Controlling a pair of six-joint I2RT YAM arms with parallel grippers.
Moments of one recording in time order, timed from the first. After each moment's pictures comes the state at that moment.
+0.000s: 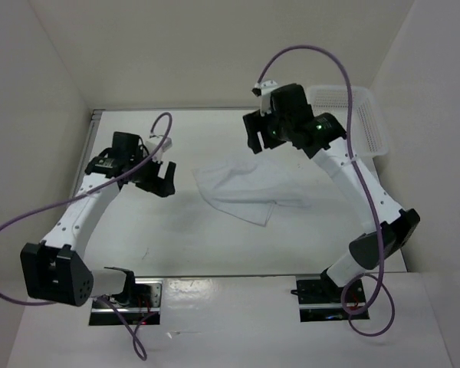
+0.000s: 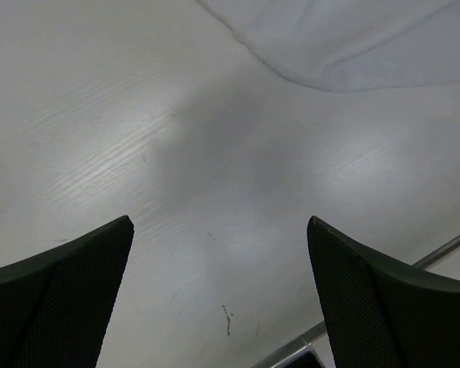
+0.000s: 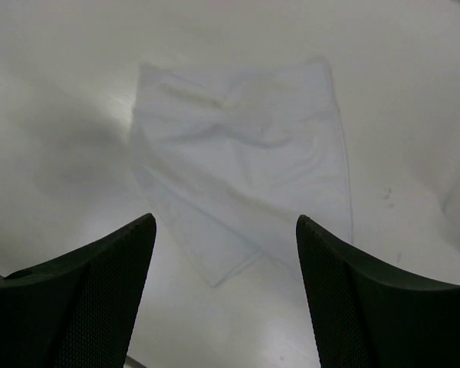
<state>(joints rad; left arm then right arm) -0.08 1.24 1.13 -0.78 0.35 0.20 0.55 1.62 1.92 -0.92 -0.01 0.04</state>
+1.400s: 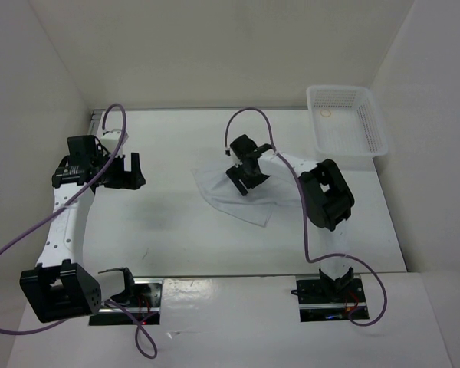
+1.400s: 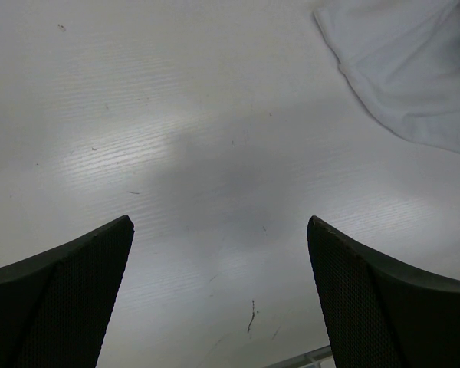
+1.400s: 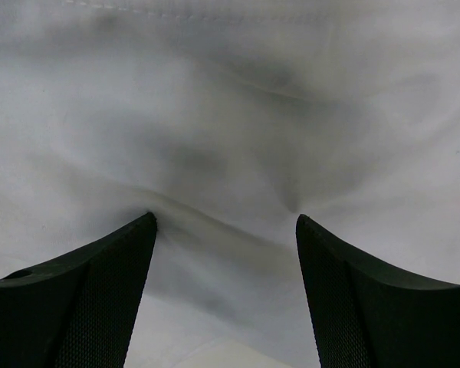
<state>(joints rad) 0.20 1.18 1.10 -0.77 0.37 0.17 0.59 2.02 1.46 -0.61 0.13 -0.07</state>
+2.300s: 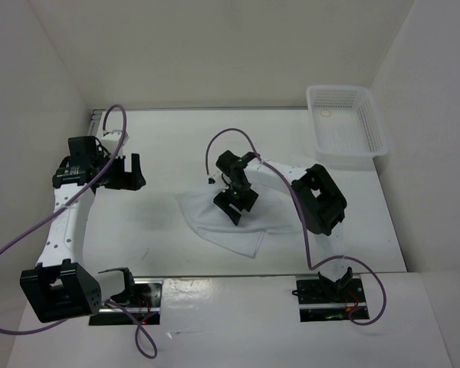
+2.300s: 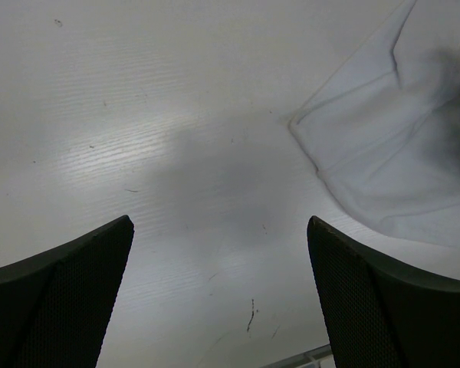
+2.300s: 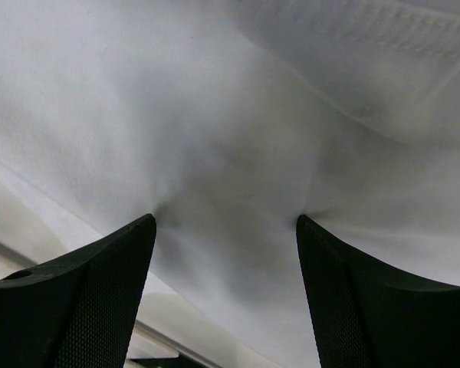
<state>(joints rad) 0.20 1.18 1.09 -0.77 0.37 0.17 0.72 2.05 1.48 -0.88 -0.17 -0.15</state>
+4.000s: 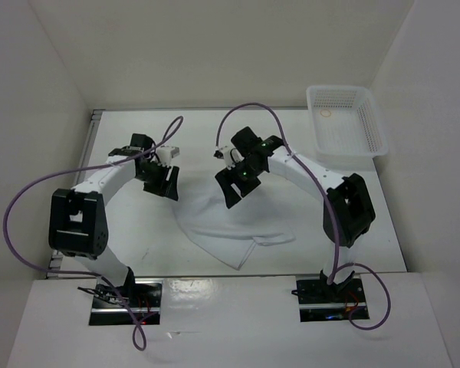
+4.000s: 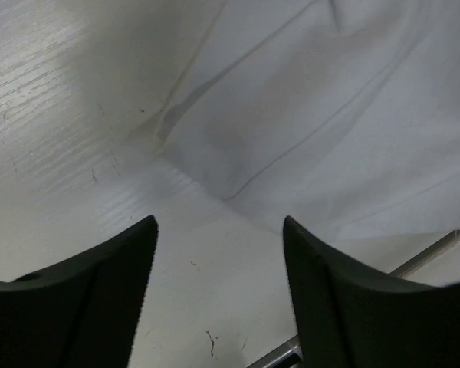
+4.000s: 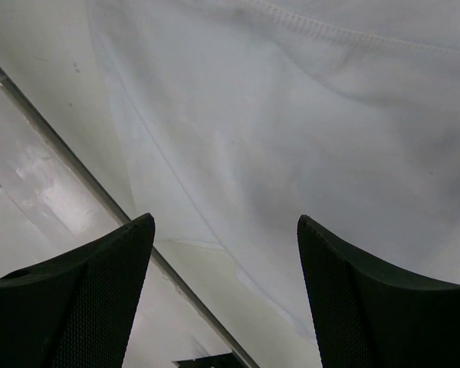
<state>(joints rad) -0.10 1.61 1.13 -0.74 0.42 0.17 0.65 1.81 1.52 -0.89 -0.40 -0.06</state>
